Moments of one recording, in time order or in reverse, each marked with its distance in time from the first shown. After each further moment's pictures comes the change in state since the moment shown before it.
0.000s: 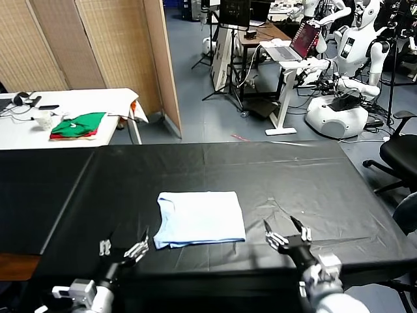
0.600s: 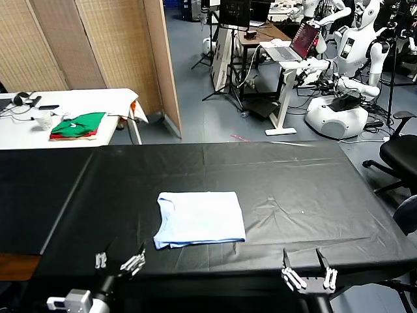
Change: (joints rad) left arm 0.082 0.001 -0.023 -0.035 -0.006 0.049 -0.014; right arm -0.387 0.039 -0.035 0.087 -0.183 0.348 0.185
